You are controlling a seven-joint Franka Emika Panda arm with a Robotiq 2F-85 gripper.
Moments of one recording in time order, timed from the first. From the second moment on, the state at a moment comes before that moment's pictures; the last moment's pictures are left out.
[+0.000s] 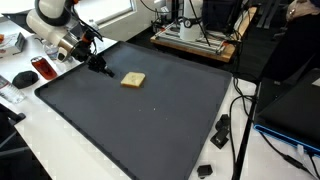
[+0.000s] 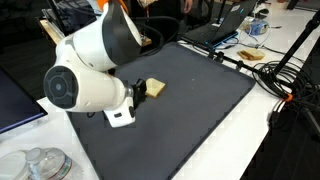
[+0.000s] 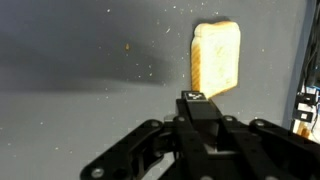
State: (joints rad) arm -0.56 1.03 0.17 -1.13 0.30 1.59 -0.77
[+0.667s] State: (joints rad) arm -0.57 0.72 0.14 -1.57 0.41 1.85 -0.84
